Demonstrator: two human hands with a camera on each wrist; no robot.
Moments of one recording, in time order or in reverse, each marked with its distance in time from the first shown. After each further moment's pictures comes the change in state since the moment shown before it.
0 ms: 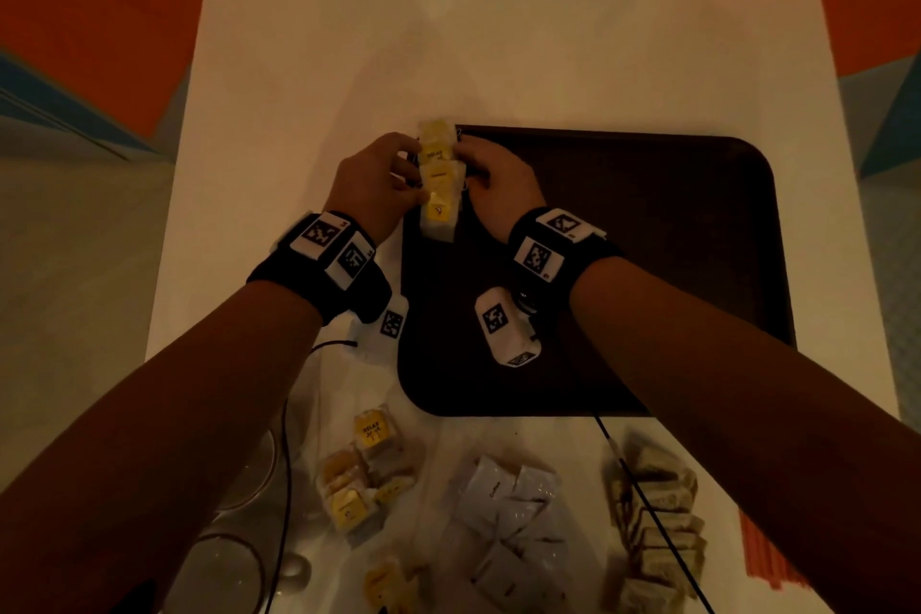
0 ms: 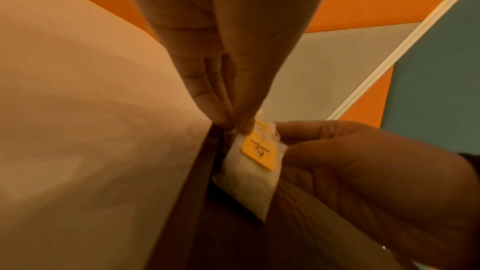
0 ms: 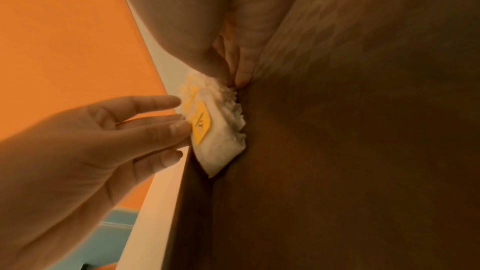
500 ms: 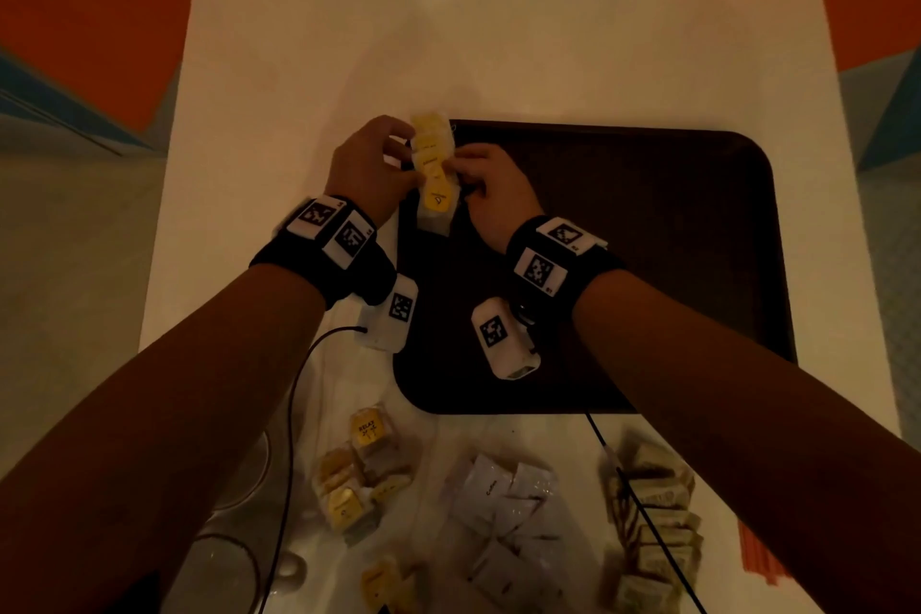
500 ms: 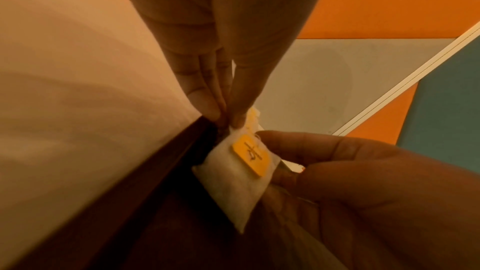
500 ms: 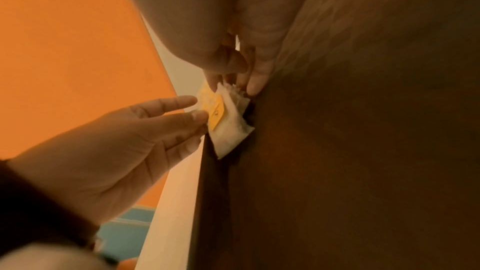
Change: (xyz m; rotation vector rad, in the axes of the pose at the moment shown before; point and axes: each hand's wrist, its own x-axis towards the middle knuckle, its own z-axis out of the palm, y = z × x) left_hand 0.011 0.005 0.003 -0.067 0.072 -0.053; right_hand -0.011 -0.001 0.003 0.018 -0.022 -0.018
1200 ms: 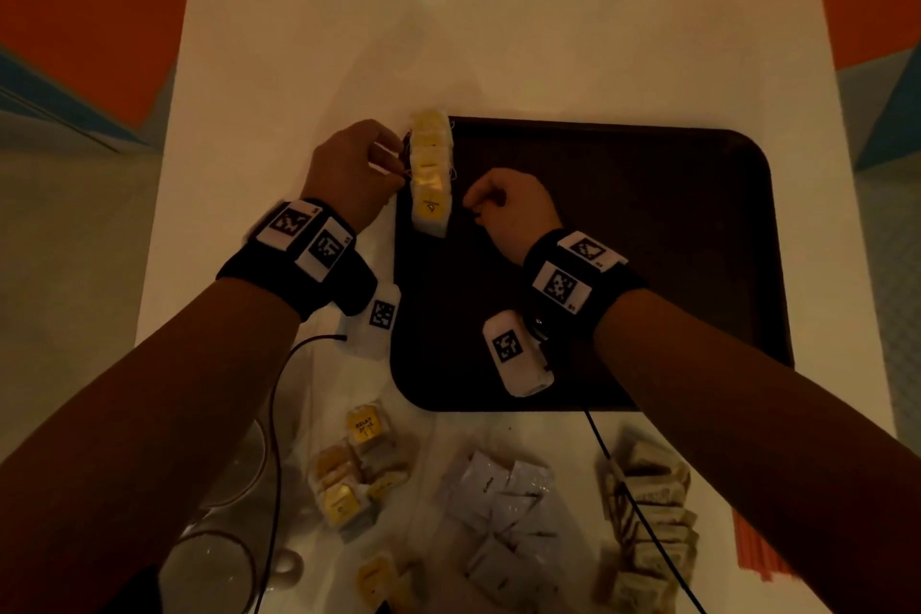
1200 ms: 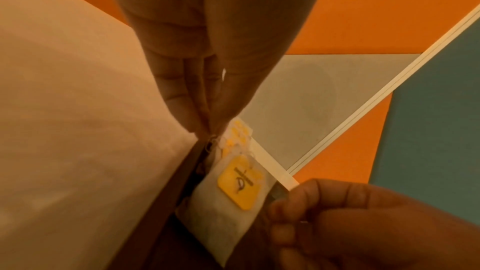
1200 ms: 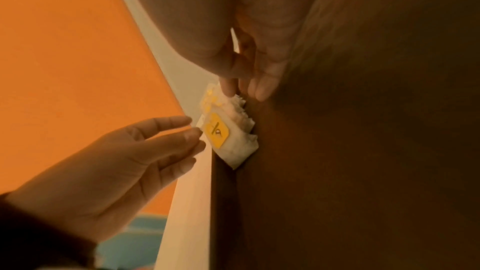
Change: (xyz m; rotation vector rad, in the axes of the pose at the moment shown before) left_hand -0.011 0.000 -0.015 0.046 -0.002 -0.007; right_hand -0.017 0.008 -0.014 0.078 -0.002 0.220
